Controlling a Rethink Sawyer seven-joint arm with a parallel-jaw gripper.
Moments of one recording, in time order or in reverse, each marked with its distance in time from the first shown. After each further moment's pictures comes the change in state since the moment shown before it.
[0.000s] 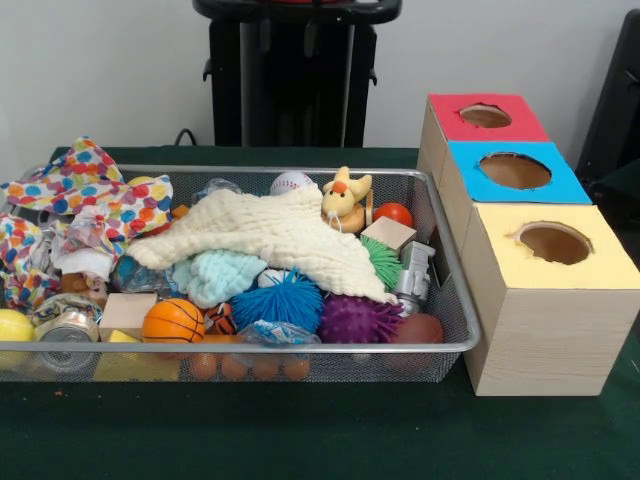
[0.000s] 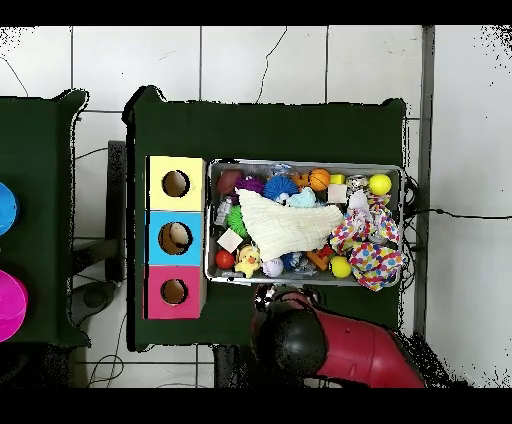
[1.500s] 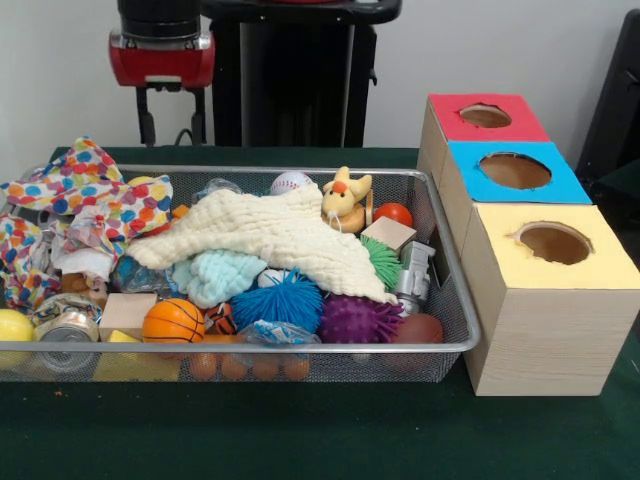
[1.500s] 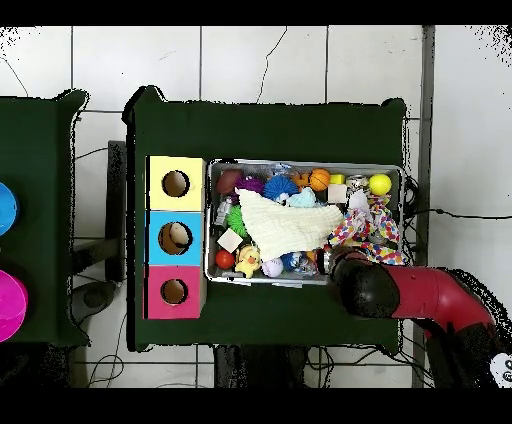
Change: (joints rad) arm -0.353 0.262 0.308 -0.234 -0.340 -0.007 0.000
